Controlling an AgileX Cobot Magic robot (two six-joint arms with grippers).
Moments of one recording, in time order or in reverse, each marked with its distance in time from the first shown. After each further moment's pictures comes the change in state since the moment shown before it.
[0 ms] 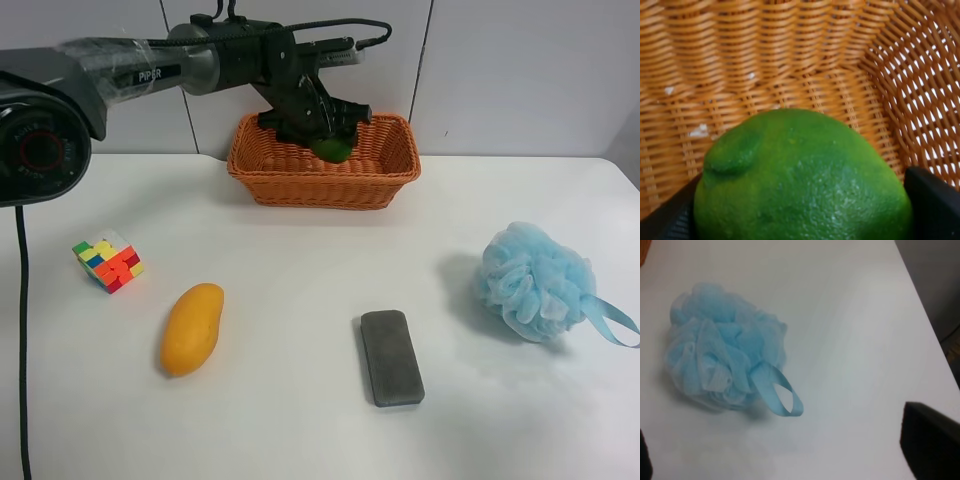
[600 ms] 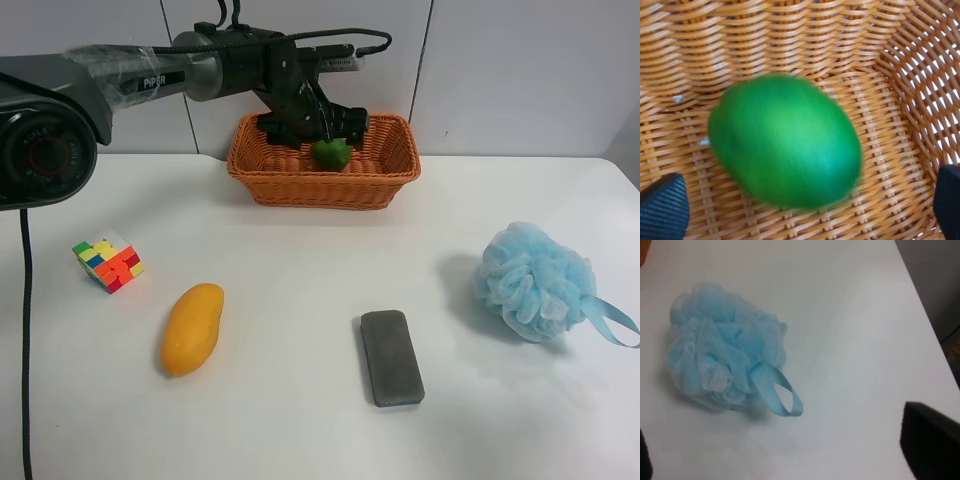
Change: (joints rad) left arm 0.000 0.013 0.000 0.032 -0.012 0.003; right arm 0.000 0.000 0.000 0.000 0.000 0.000
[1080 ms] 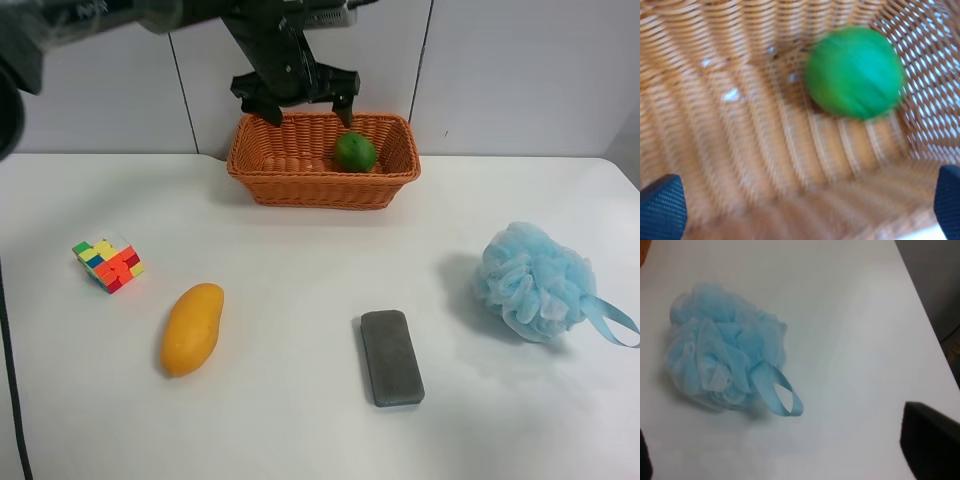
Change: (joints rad) left arm 0.000 -0.167 -0.002 0.000 0.291 0.001; right arm 0.000 0.000 0.000 0.000 0.000 0.000
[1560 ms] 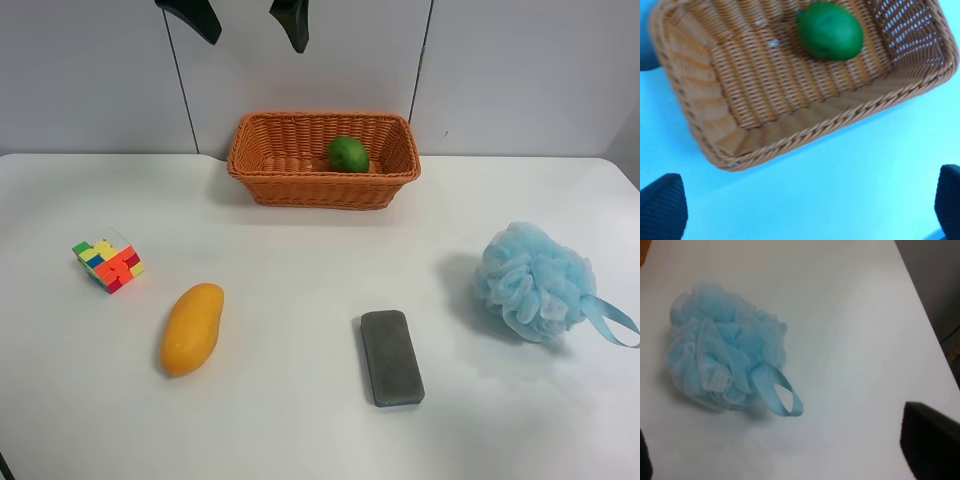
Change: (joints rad) left arm 0.000 -0.294 -0.003 0.050 0.342 0.118; right arm 0.000 0.000 0.000 0.000 0.000 0.000
